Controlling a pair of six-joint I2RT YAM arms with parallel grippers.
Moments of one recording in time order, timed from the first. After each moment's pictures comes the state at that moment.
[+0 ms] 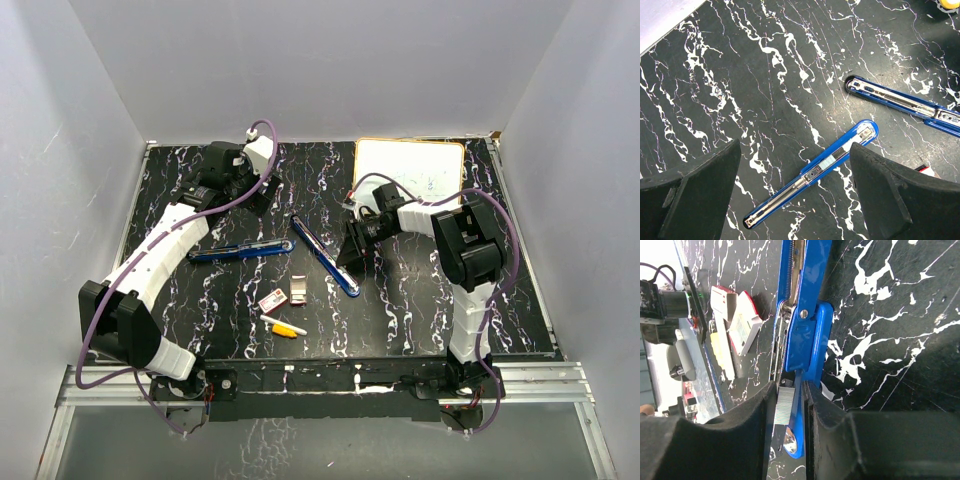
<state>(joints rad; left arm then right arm) -0.37 1.47 1.33 -0.50 -0.02 0.29 0.32 2.05 1.23 -0.37 -1.03 -0.02</state>
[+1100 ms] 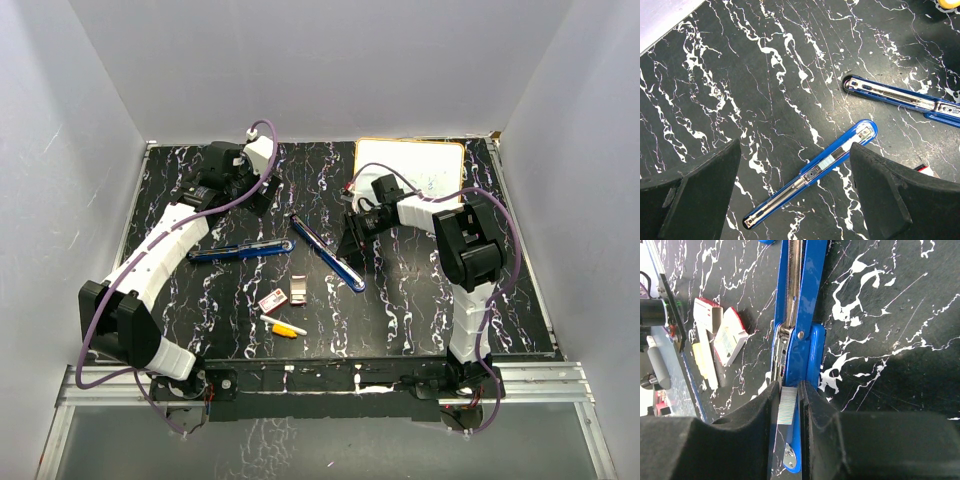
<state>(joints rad) -0.37 1.47 1.33 -0.50 -0.01 0.29 0.32 2.05 1.30 -0.39 -0.94 -0.06</state>
